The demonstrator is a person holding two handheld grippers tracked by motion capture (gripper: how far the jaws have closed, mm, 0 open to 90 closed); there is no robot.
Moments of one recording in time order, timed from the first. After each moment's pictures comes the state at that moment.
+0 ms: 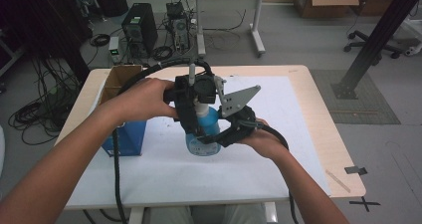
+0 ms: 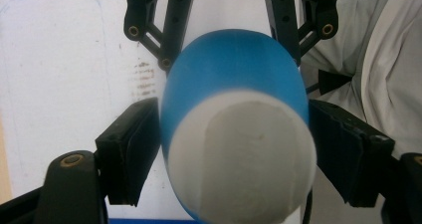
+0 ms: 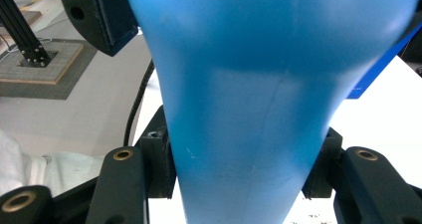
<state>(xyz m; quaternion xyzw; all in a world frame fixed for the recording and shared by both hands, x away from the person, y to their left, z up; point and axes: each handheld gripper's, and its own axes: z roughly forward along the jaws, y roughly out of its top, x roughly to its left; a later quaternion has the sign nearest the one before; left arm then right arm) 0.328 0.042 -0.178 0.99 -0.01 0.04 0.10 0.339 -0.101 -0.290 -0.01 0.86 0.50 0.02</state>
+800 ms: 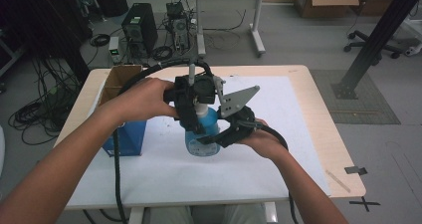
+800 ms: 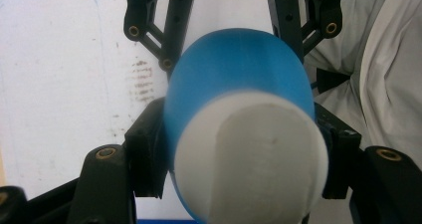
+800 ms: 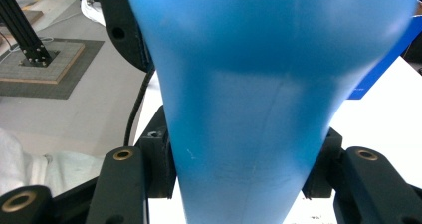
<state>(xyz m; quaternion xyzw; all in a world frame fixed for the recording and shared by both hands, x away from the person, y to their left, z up) 0.330 0.043 -0.180 0.99 -0.01 0.03 0.10 0.339 -0.099 -0.291 -0.01 0.86 0.50 0.02</state>
